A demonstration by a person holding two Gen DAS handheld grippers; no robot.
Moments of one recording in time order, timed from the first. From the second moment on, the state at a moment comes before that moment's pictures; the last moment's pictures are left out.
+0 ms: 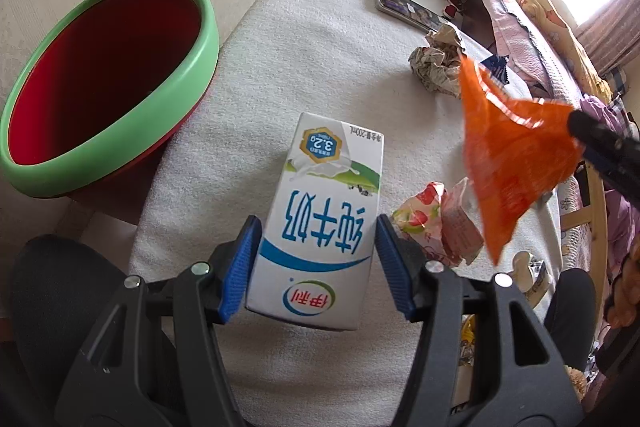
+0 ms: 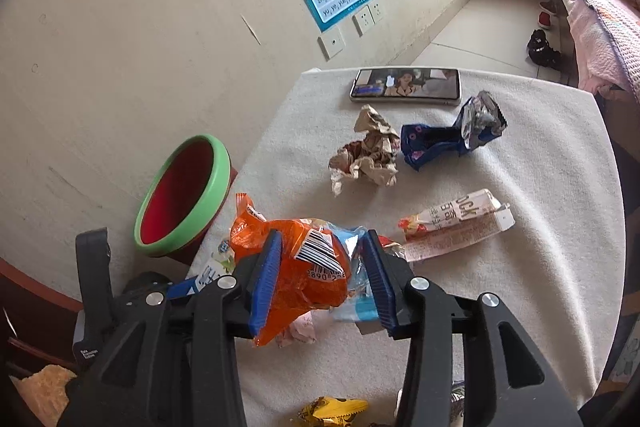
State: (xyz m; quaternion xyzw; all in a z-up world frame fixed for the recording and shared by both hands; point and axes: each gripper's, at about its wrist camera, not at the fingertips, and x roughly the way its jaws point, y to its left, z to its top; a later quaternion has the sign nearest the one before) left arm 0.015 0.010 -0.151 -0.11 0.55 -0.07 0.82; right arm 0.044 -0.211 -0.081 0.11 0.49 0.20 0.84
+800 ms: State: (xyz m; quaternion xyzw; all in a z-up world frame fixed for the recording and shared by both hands) left arm 0.019 0.008 -0.157 -0.11 0.56 -0.07 0.82; right arm 0.063 -0.165 -0.128 -0.03 0.51 0.19 0.84
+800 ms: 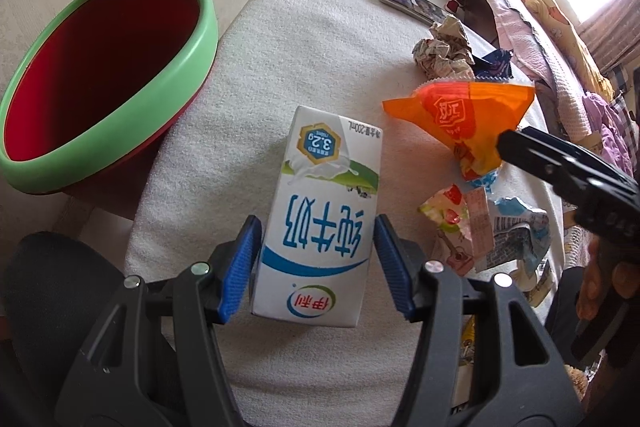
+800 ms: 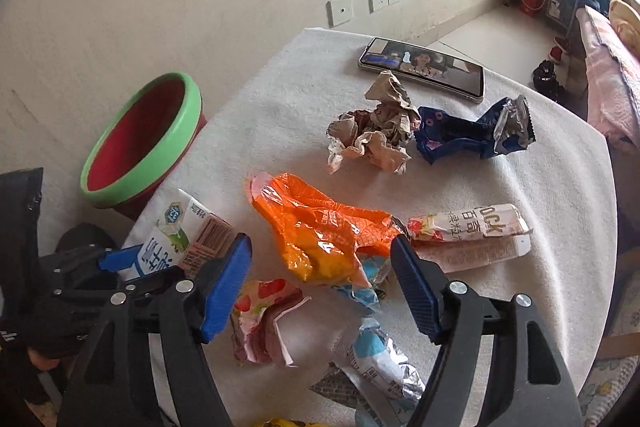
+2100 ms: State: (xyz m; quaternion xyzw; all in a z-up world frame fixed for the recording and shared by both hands) left arm 0.035 0.109 -0.098 -0.16 0.47 0.02 0.87; right arm 0.078 -0.077 -0.078 0.05 0.49 0.31 0.82
